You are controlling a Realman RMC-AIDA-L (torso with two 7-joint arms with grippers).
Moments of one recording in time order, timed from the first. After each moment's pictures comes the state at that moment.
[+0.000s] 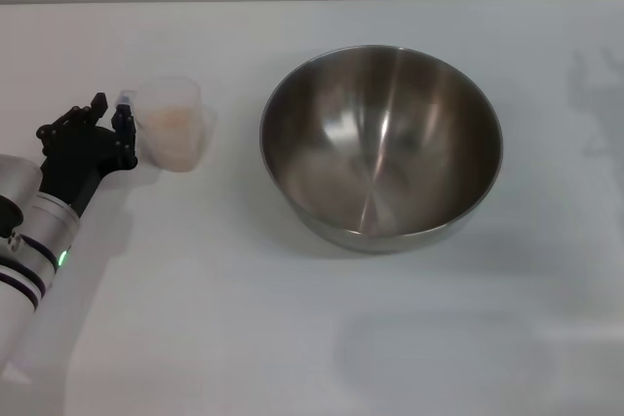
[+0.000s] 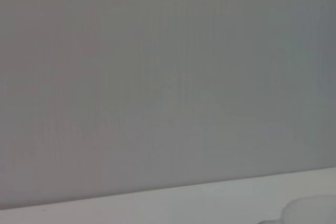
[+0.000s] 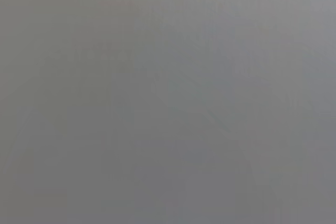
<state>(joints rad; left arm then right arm) -0.43 -2.08 -0.58 -0.29 2.07 0.96 0.01 0.31 2.08 -1.81 -0.42 0.40 -1.42 0.05</state>
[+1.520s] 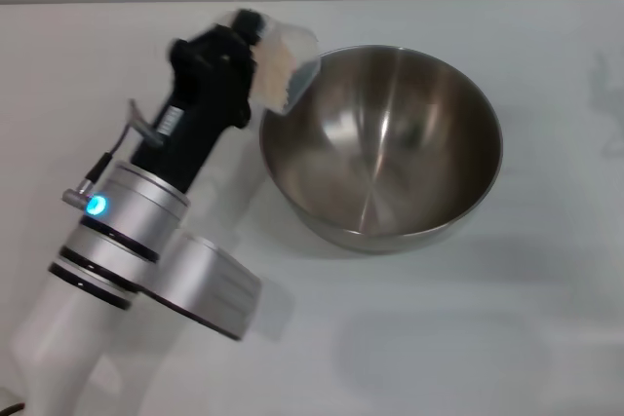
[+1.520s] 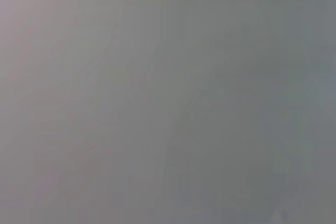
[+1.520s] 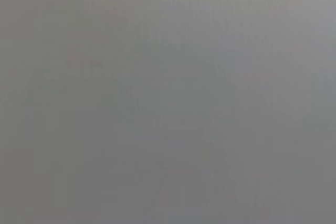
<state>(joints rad) -0.46 -2.08 -0.33 -0.53 2.08 1.31 1.55 0.32 2.07 -1.76 -0.39 0.39 -1.48 0.05</state>
